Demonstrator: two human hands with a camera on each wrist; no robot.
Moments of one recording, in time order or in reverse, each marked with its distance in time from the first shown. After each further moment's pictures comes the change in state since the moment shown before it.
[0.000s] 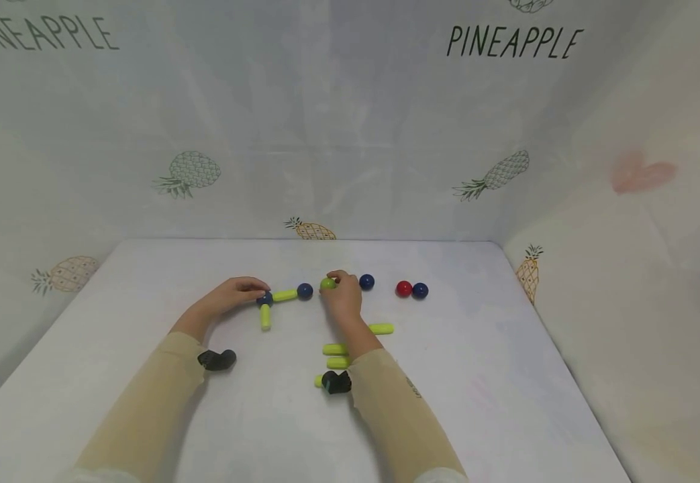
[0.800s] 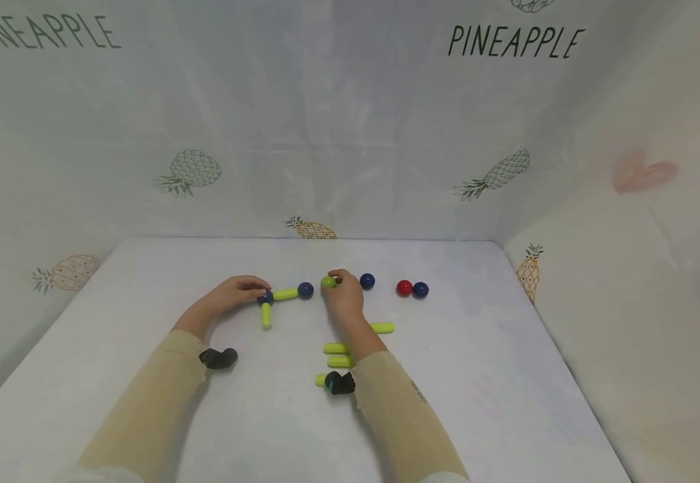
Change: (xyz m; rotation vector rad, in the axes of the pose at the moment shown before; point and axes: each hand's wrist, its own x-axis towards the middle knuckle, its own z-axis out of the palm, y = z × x) left_hand -0.001 0.003 0.000 0.001 0.003 -0.004; right_hand -0.004 0.000 -0.006 0.054 -0.040 -0.005
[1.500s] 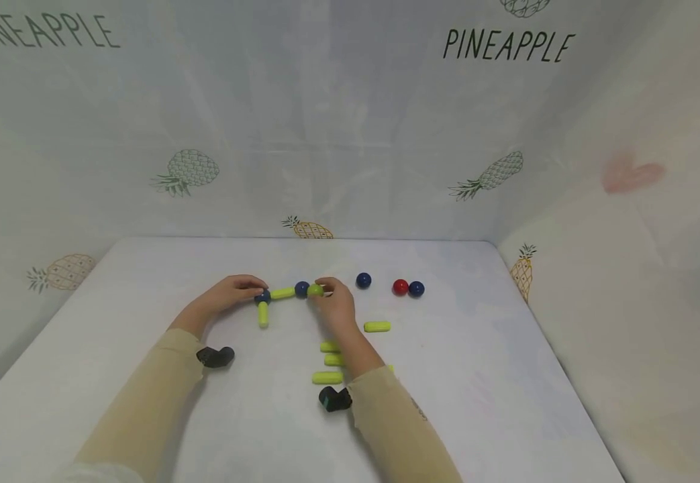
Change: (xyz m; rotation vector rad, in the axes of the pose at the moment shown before) left_hand 0.002 -0.004 -0.001 -0.060 -0.011 -0.006; right_hand -0.032 -0.010 0.001 0.049 -0.047 0.001
